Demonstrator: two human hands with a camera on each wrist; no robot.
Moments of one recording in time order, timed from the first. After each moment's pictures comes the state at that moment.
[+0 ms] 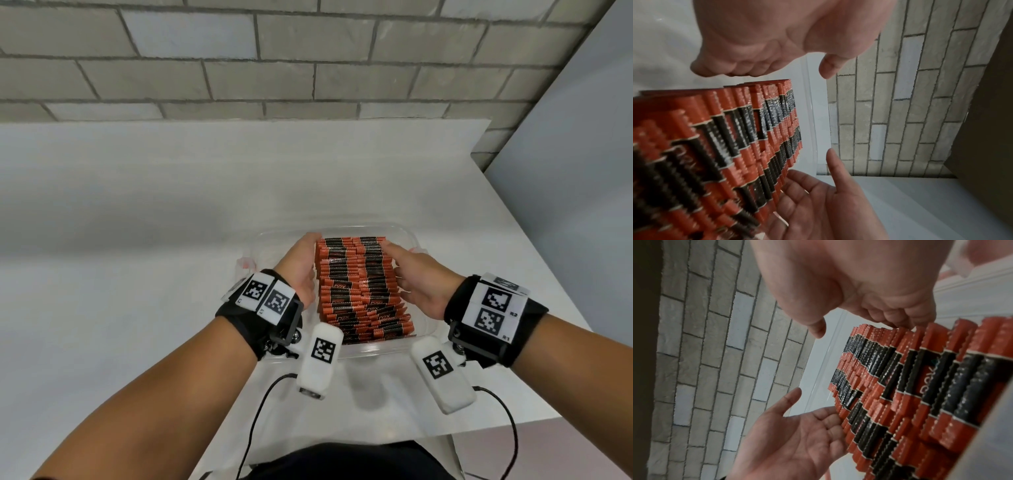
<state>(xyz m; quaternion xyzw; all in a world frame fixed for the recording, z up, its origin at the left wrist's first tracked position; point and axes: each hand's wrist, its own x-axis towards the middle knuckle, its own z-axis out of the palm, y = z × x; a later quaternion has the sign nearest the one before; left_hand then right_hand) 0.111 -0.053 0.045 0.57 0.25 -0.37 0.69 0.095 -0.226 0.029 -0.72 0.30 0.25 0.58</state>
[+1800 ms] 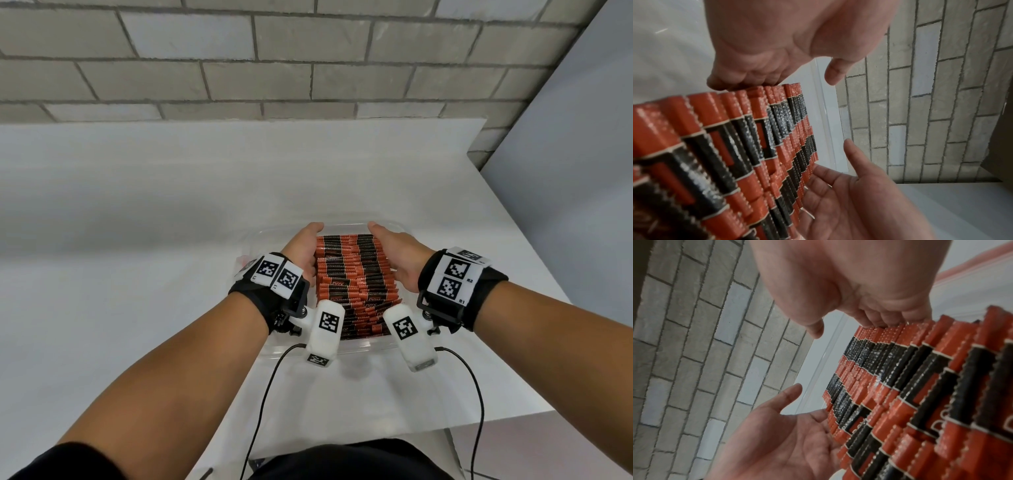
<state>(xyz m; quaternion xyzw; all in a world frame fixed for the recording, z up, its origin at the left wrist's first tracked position) 0.131 -0.059 0.044 0.56 0.25 -0.37 0.69 0.118 -0.205 0.047 -0.73 0.30 0.22 0.57</state>
